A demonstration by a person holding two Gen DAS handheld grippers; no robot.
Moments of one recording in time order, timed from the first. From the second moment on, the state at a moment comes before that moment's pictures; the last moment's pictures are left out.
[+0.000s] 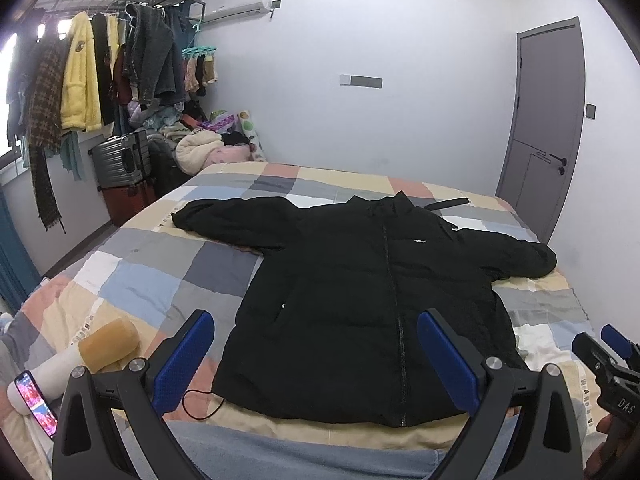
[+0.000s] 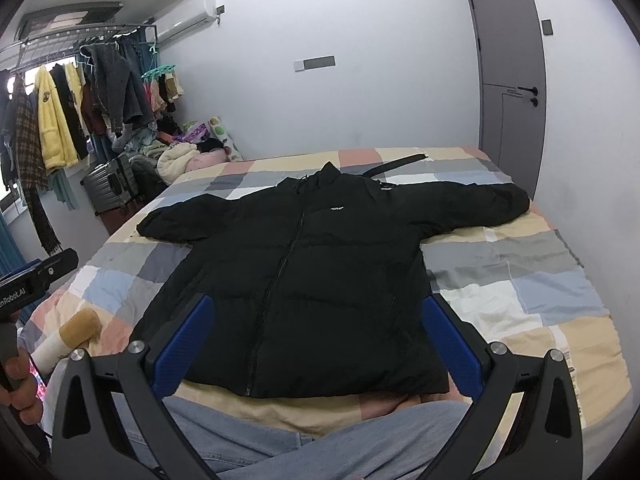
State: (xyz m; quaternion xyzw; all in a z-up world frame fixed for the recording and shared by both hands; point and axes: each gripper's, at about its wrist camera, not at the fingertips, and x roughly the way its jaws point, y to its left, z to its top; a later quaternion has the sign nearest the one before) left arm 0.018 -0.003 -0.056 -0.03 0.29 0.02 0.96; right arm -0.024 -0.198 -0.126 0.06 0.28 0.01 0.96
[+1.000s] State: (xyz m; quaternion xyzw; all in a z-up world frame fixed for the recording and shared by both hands) left arm 0.009 -0.003 -0.063 -0.03 0.30 0.02 0.95; right arm -0.033 -0.191 -0.134 0.05 0.29 0.01 0.95
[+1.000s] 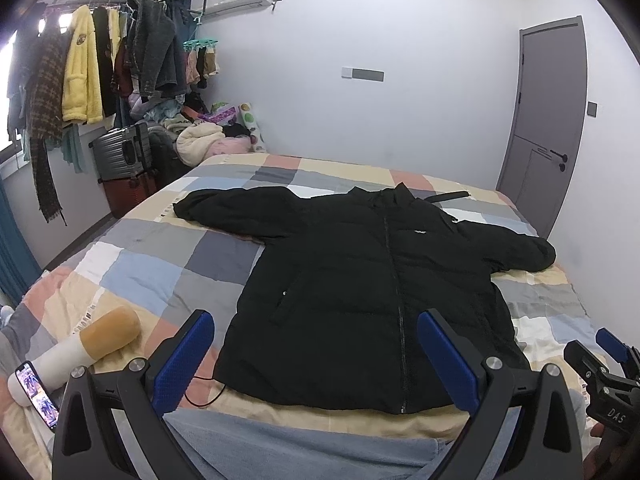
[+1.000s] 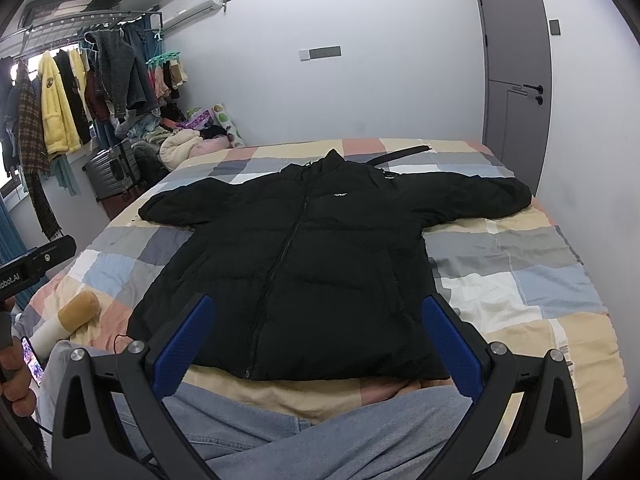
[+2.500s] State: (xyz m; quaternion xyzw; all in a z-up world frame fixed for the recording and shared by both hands) left arm 0.100 -0.025 -0.058 -0.05 0.28 -0.03 0.96; right arm 0.084 -0.335 -0.078 0.06 0.16 -0.06 0.98
